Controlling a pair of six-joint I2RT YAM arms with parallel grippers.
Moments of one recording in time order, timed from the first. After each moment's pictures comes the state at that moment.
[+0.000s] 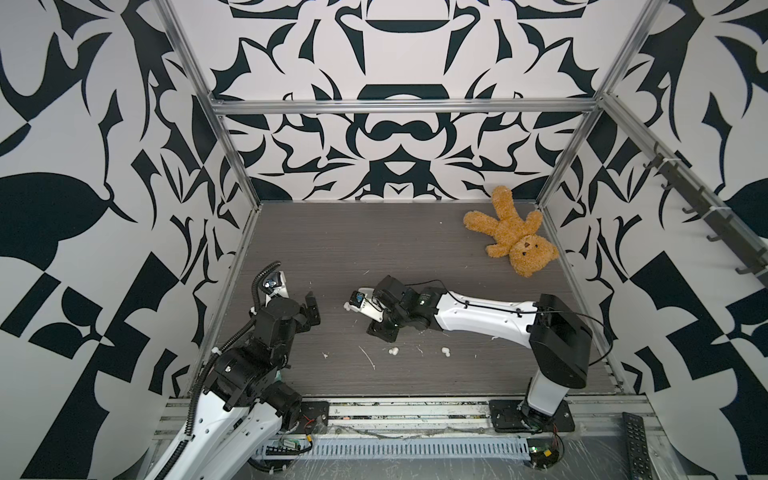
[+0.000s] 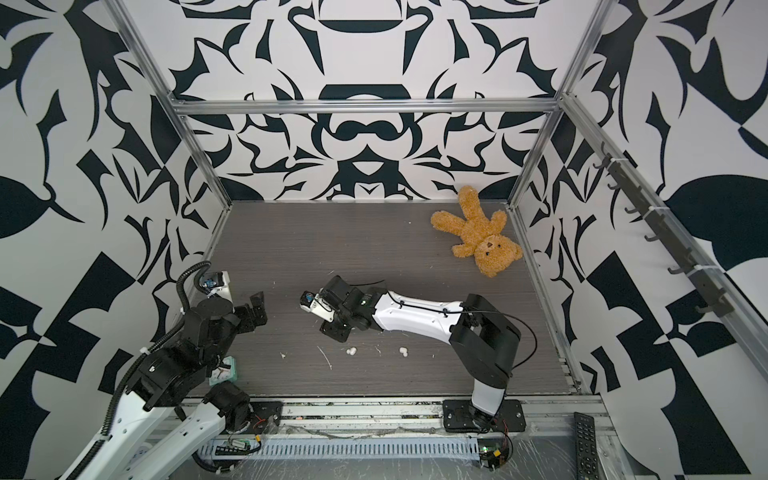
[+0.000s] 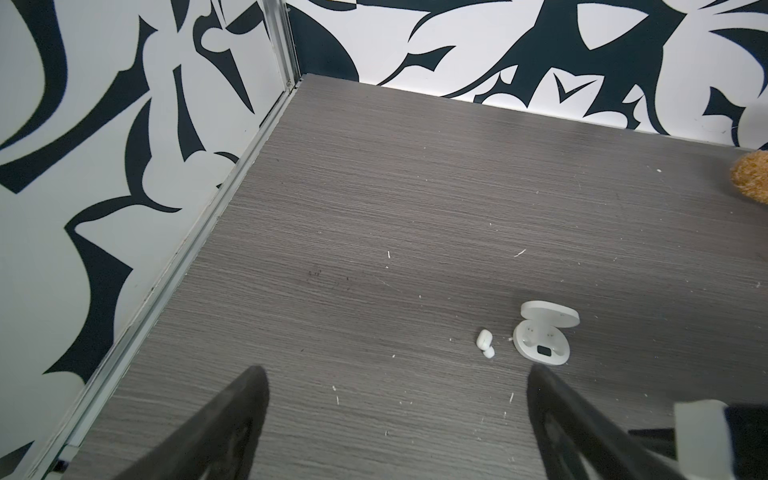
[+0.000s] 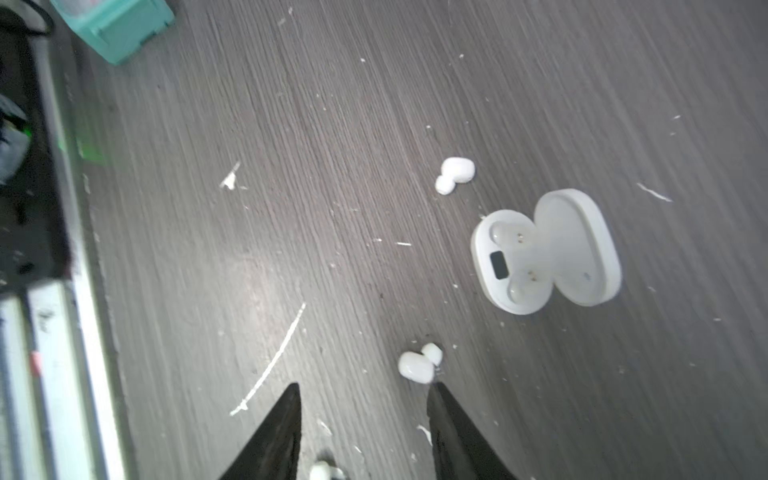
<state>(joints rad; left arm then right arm) -0.56 0.50 0.72 -0.81 -0.55 -0.43 1.05 1.75 1.19 -0.40 -0.11 -0.20</state>
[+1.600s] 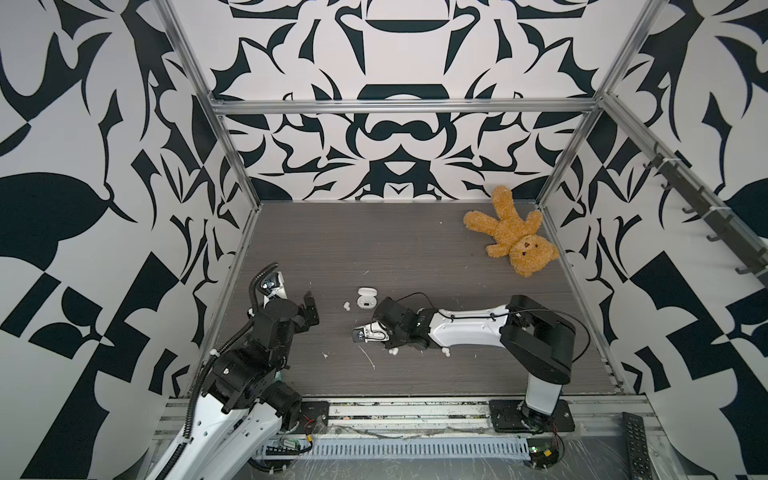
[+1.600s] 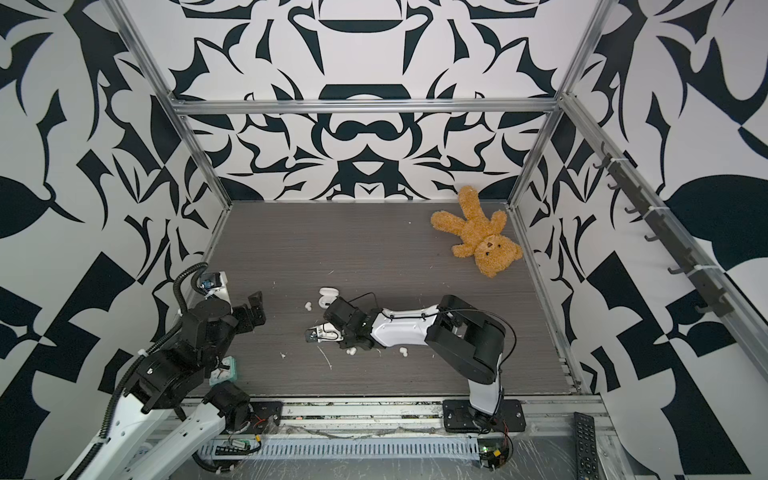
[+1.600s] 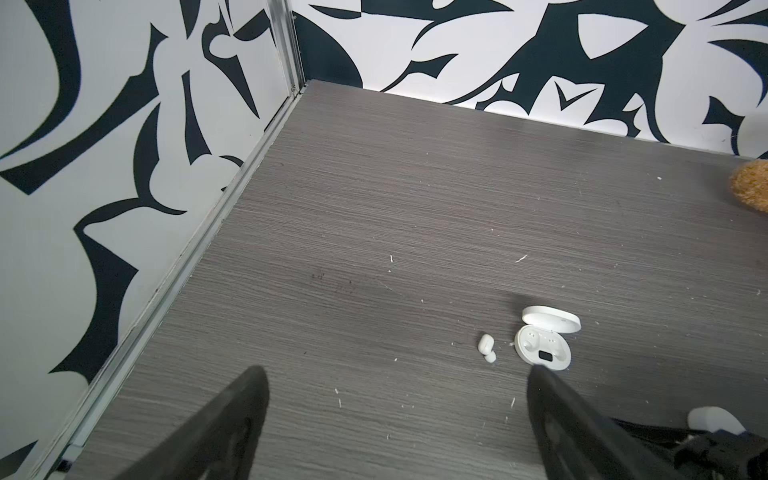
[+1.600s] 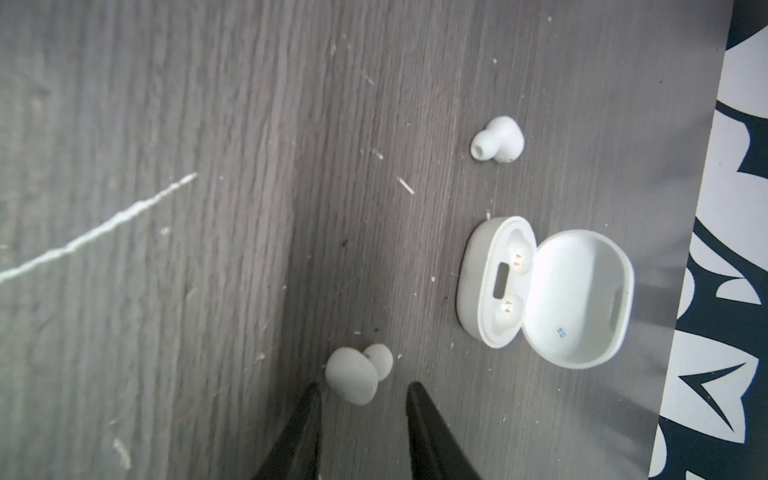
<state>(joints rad) -0.56 0.49 0.72 -0.81 -0.56 -0.43 1.09 1.85 1.02 -0.10 0.17 -0.80</state>
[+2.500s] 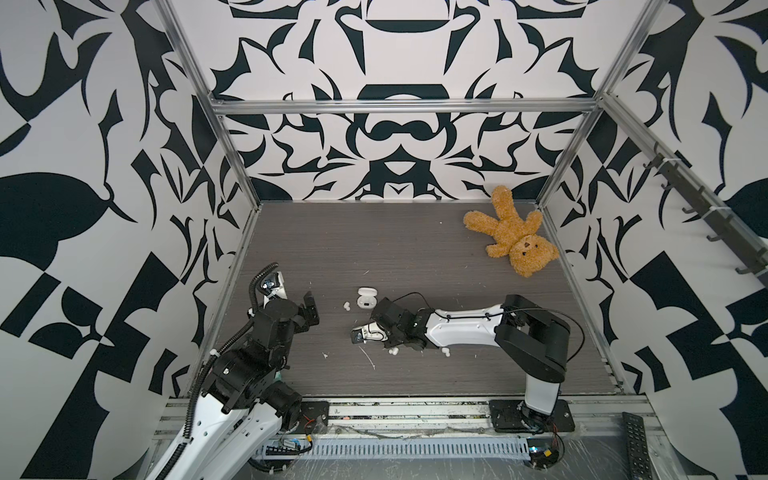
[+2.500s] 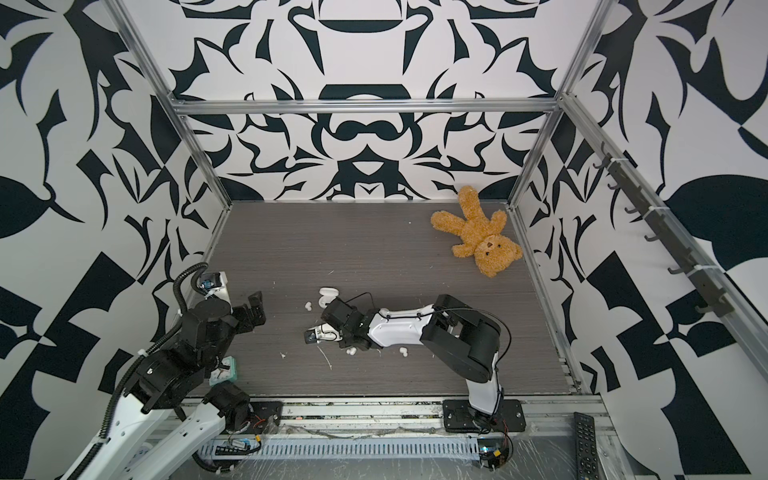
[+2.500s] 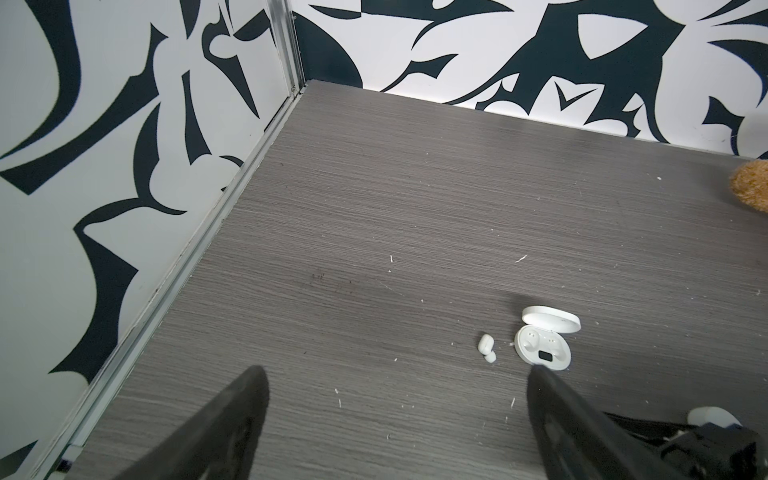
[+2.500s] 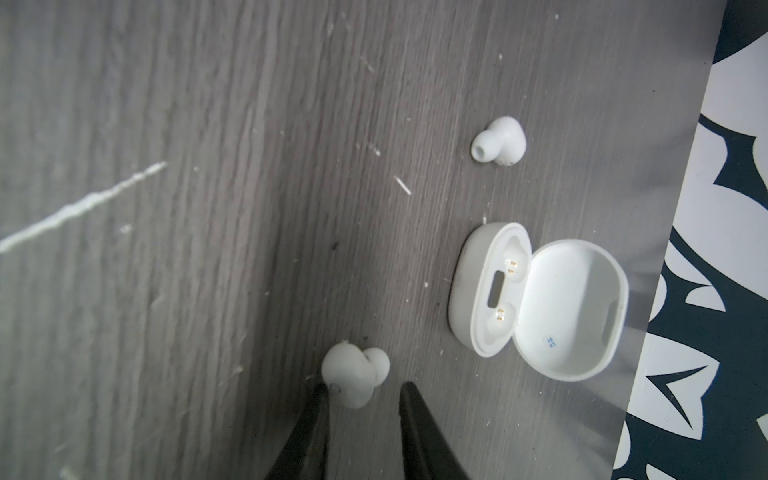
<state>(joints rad) -0.56 0.49 0.72 -0.81 -0.56 -0.43 1.10 1.88 1.05 -0.10 0.22 -0.85</state>
